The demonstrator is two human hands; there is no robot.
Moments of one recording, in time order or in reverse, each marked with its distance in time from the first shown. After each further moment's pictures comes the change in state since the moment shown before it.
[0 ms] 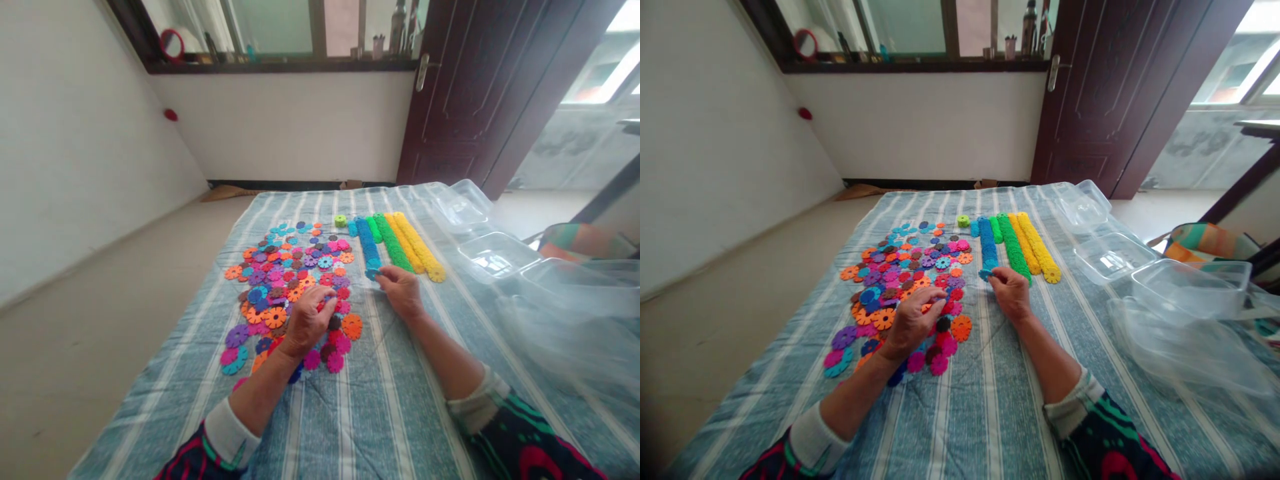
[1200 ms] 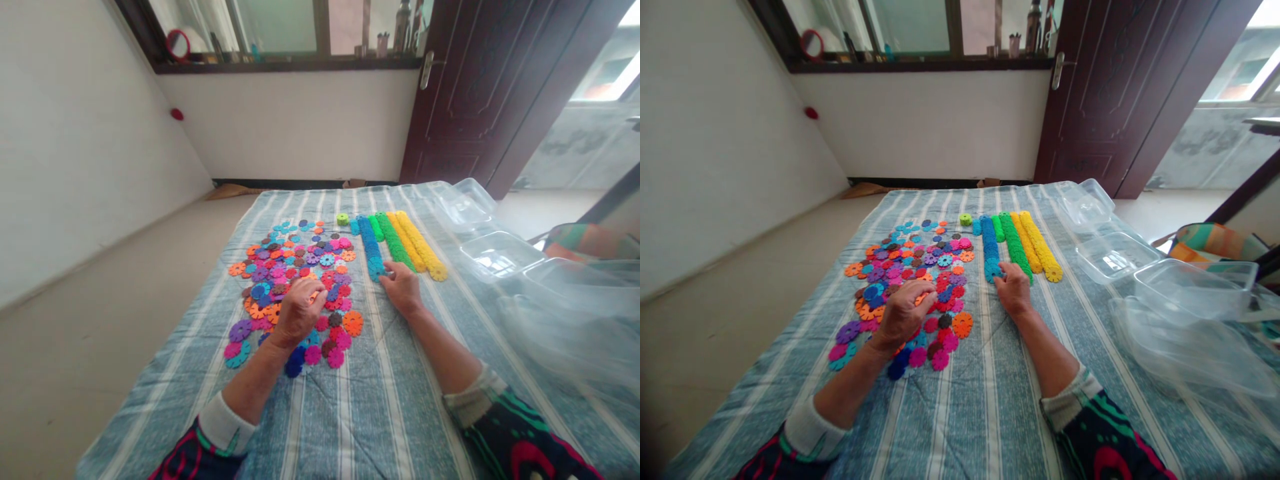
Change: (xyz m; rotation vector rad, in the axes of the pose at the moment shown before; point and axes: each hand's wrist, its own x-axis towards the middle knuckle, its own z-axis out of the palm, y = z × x) left_hand 0.008 -0.007 -0.019 0.154 -0.022 0.046; right_hand 0.011 0.023 0.000 -0.333 0.026 -0.101
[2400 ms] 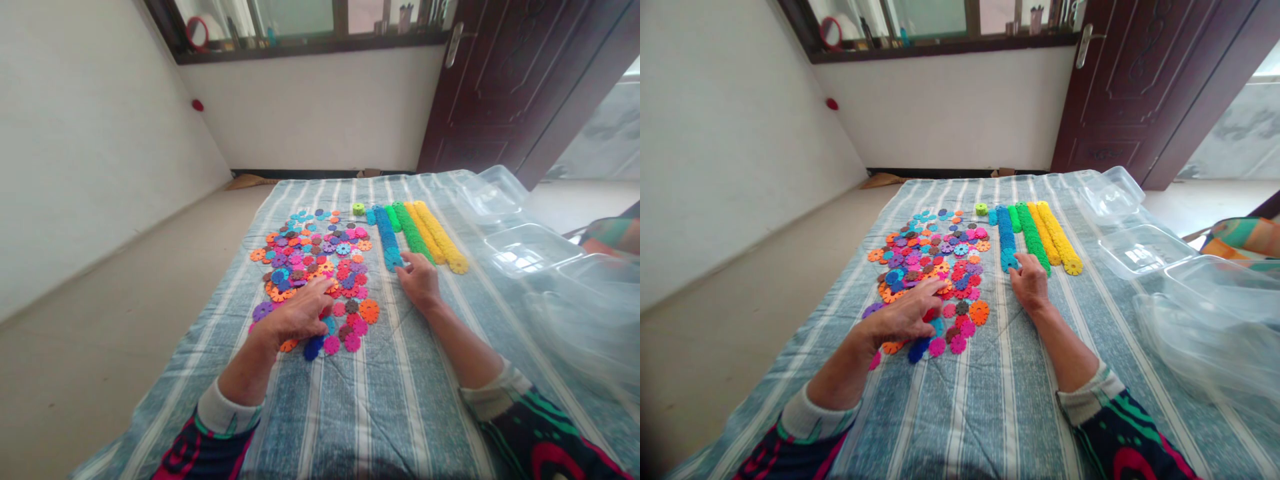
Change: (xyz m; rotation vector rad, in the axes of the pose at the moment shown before) left_hand -0.012 0.000 -0.048 0.151 -0.814 0.017; right_hand -0.011 -0.006 -0.005 -0.069 0.048 -0.116
